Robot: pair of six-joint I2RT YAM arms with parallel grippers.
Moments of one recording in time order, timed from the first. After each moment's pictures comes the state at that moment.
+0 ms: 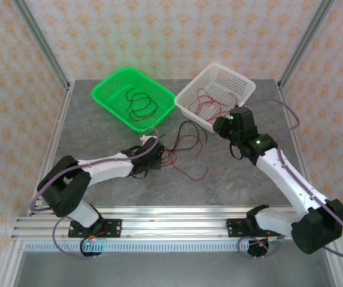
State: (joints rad) left arm -0.69 1.55 0.78 -0.26 -0.25 -0.64; right arm 0.40 1.14 0.99 -0.50 0.12 0.70
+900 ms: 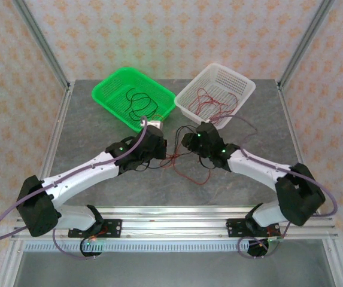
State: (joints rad) left arm -0.78 1.31 1.02 -0.49 -0.23 -0.64; right arm 0.66 1.43 0.81 -0.05 0.00 0.97
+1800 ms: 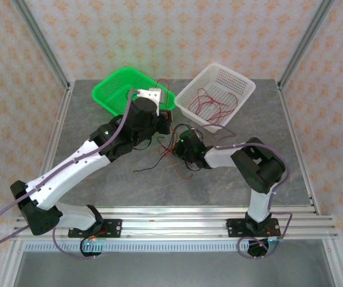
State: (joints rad) left arm -0.78 1.32 1.45 -0.57 -0.24 -0.54; right arm 0.70 1.84 0.87 0.21 -0.03 1.06
